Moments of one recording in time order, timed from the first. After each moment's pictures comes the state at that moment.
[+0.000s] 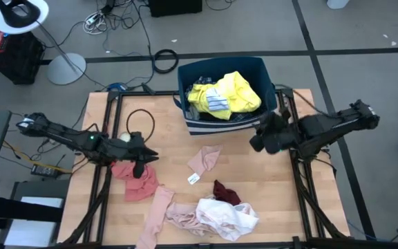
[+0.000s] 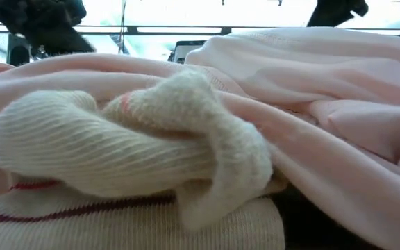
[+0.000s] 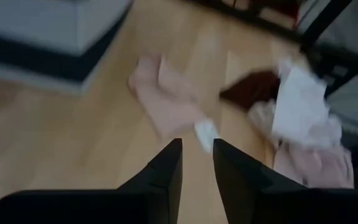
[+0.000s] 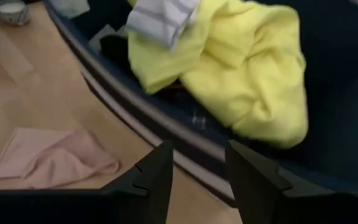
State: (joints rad) left arm -0.30 0.69 0.49 -0.31 -0.30 -0.52; right arm 0.30 1.10 1.17 -1.16 0.87 0.81
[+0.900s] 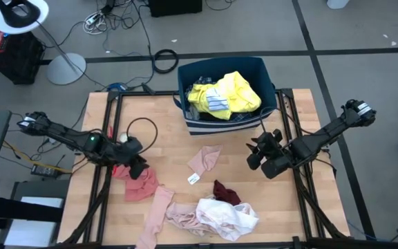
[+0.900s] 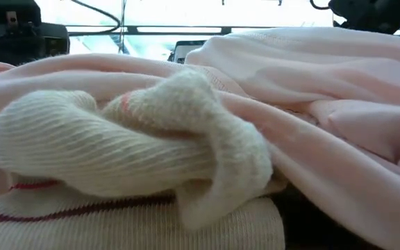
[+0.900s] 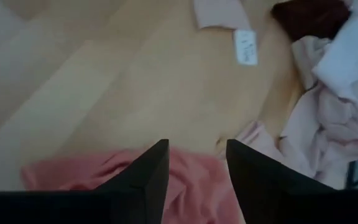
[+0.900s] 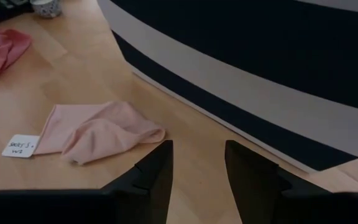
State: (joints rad) left arm -0.33 0.69 0.48 -0.64 -0.17 -0.96; right arm 0.50 1.10 0.79 -0.84 0.92 1.12
